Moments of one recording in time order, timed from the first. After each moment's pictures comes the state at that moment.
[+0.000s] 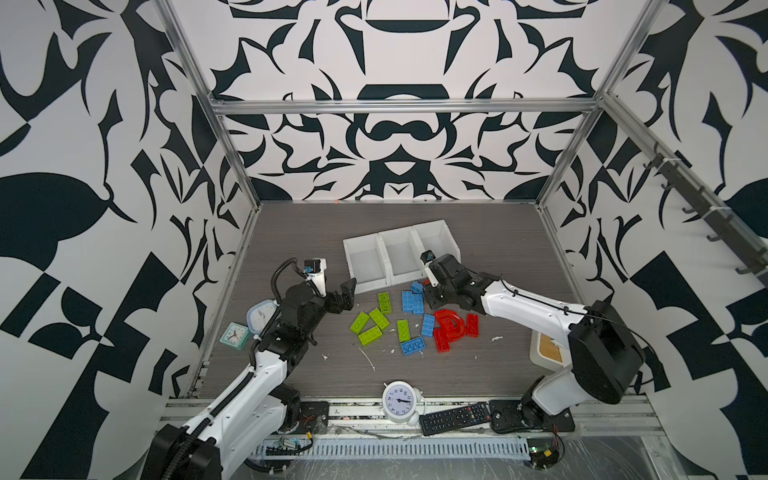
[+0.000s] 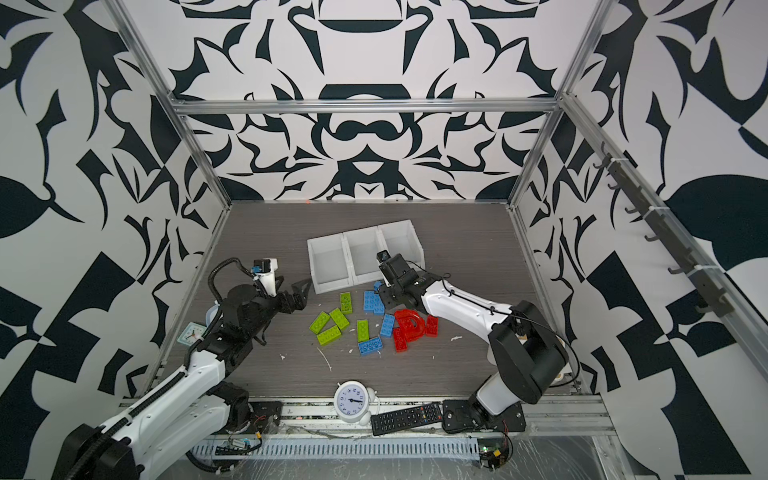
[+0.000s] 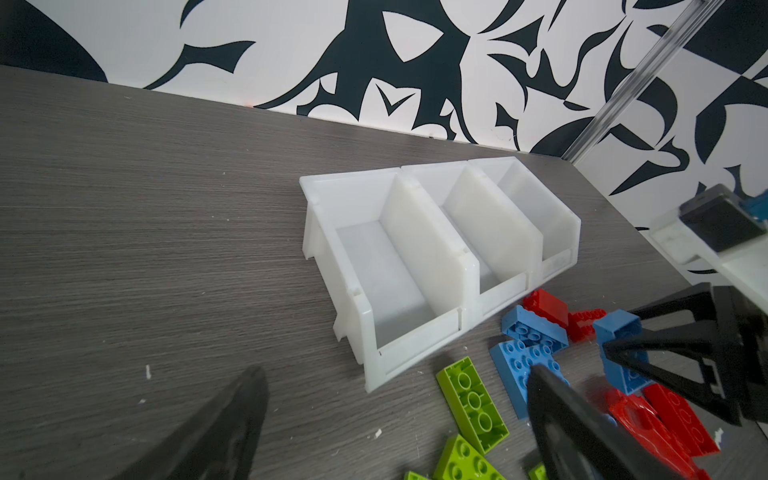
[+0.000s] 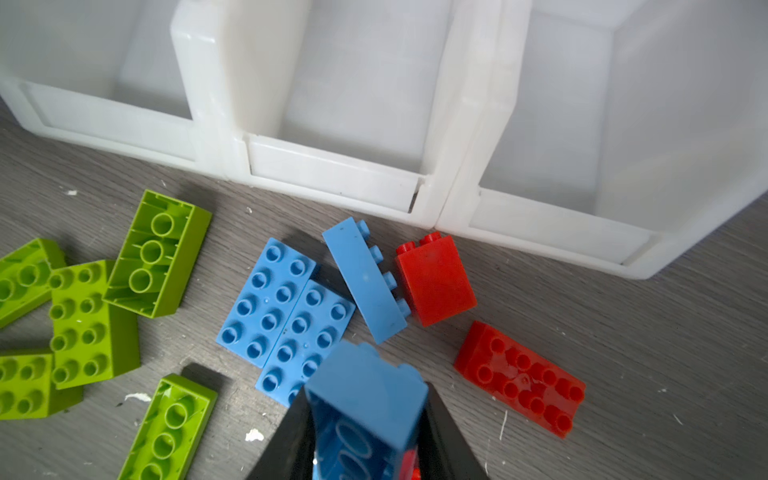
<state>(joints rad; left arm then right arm) -0.38 0.86 0.35 0.22 0.06 -0.32 0.69 1.52 0.97 -0.39 0.11 0.19</state>
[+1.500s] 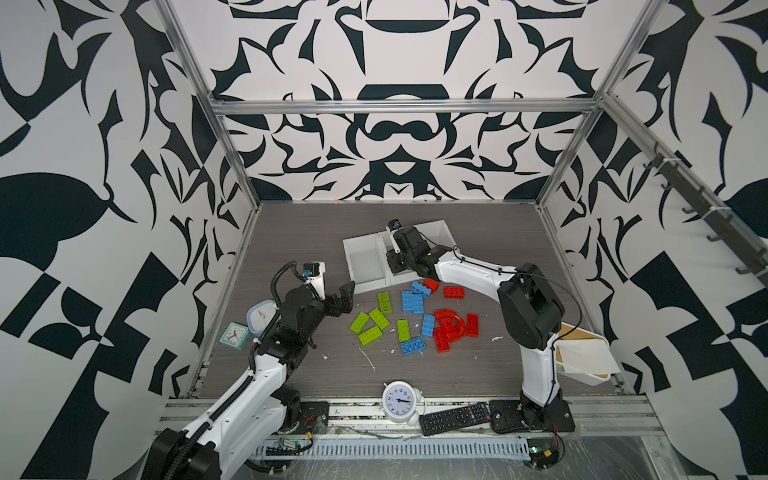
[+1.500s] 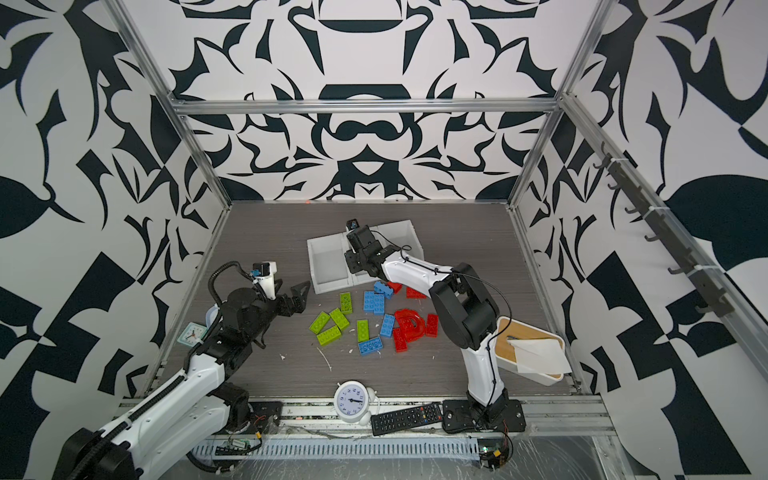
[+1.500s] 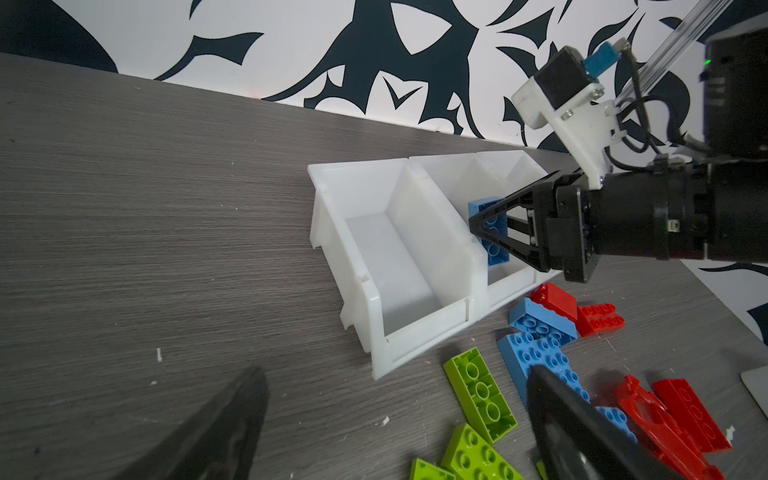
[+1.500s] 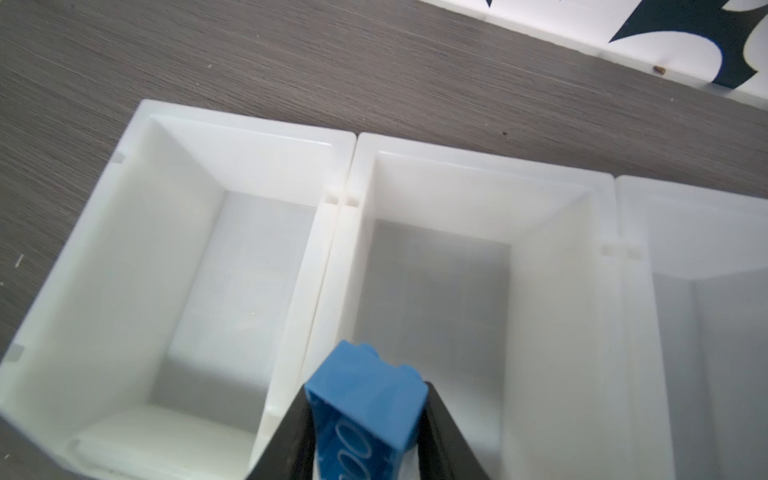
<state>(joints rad) -0.38 0.84 0.32 0.21 0.05 -0.32 0.70 2.01 1.47 -0.23 0.14 0.21</state>
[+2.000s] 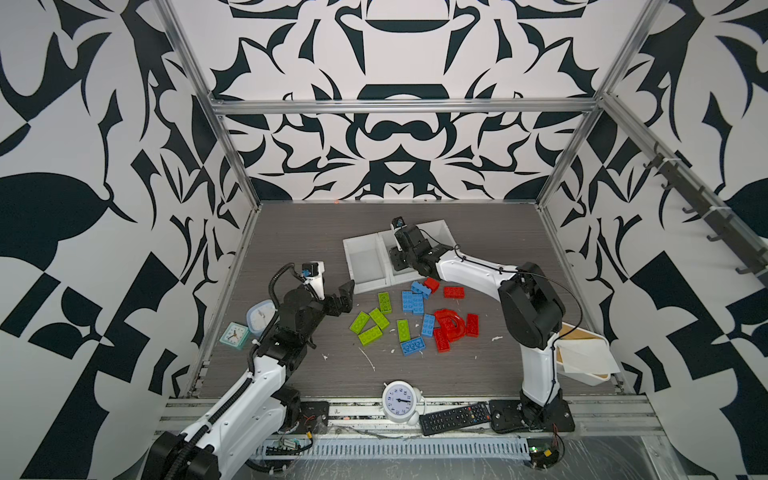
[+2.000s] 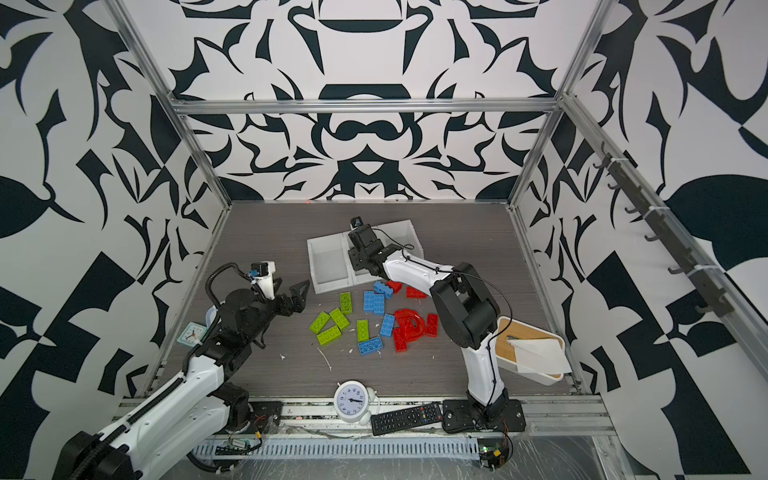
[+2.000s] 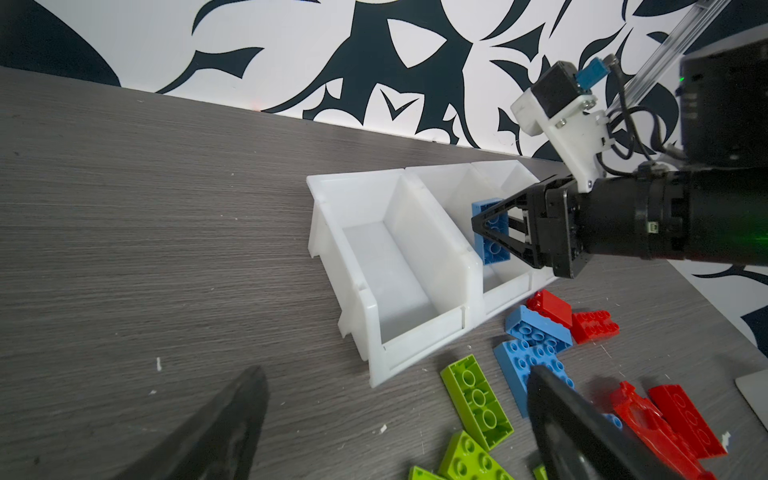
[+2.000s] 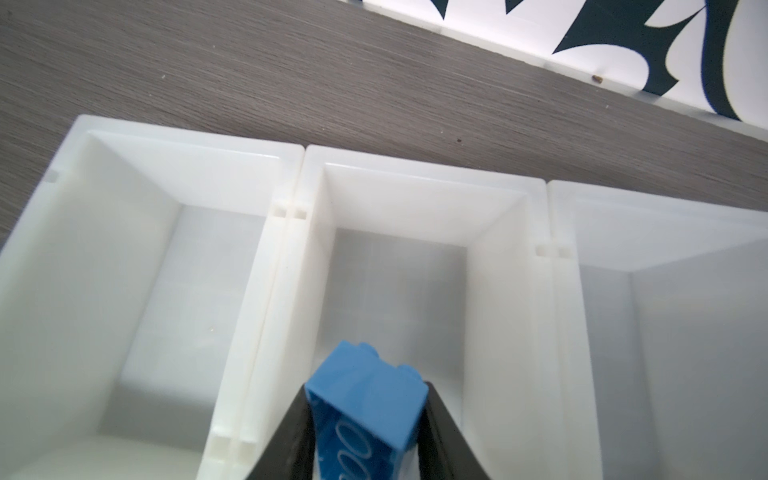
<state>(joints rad) -0.38 0.82 0.30 0.23 0.05 -0.32 0.69 2.01 1.47 -0.23 0.22 0.21</state>
